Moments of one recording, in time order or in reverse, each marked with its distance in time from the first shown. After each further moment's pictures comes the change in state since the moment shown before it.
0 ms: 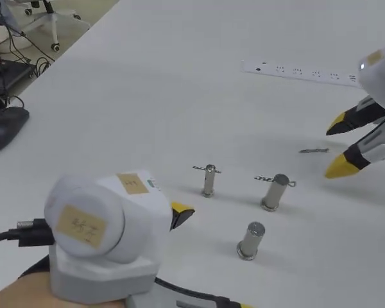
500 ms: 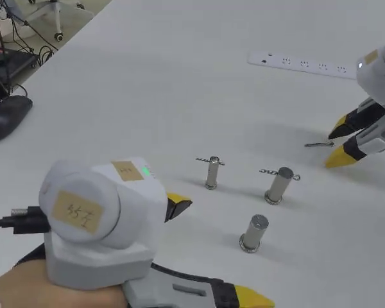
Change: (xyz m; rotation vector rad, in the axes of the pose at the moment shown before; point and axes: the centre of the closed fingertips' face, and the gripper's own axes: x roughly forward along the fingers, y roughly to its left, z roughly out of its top) left arm -0.002 0.010 -0.003 -0.017 -0.002 0.036; right arm 0.008 -0.012 -0.015 -0.073 0.084 -0.020
